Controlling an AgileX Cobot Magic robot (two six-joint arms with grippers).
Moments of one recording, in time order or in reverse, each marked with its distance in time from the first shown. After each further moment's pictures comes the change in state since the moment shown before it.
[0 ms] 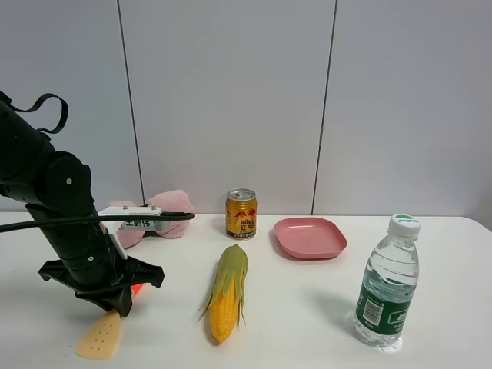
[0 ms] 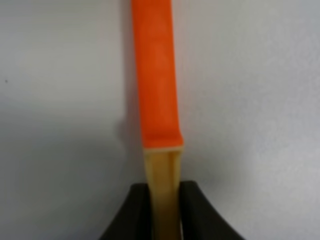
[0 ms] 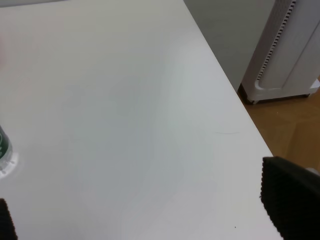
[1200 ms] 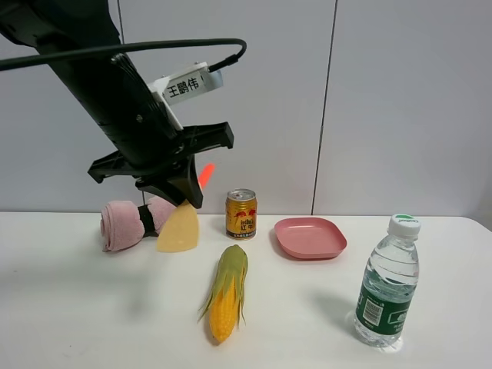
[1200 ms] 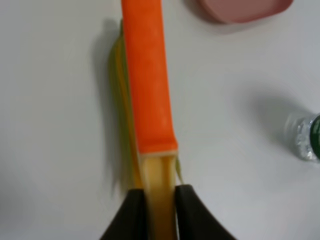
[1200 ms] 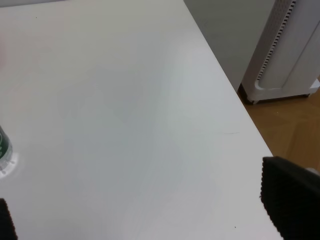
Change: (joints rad) left arm -0.222 -0.251 -0.290 -0.135 0.299 -0.169; right arm 0.000 0.000 0.000 0.000 0.000 0.000
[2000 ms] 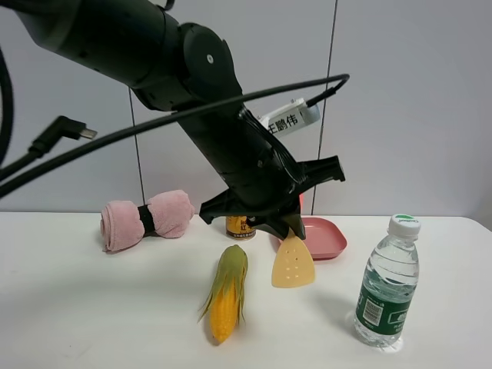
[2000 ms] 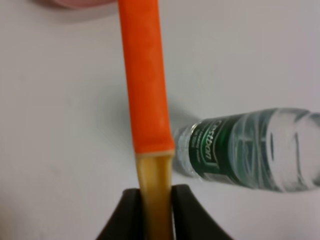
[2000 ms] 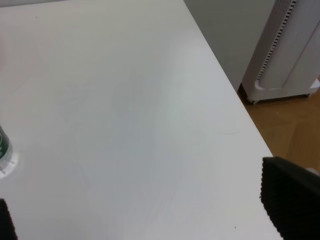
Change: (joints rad) left arm -0.180 0.275 -0.187 -0.128 -0.151 -0.027; right arm 0.000 0.000 0.000 0.000 0.000 0.000
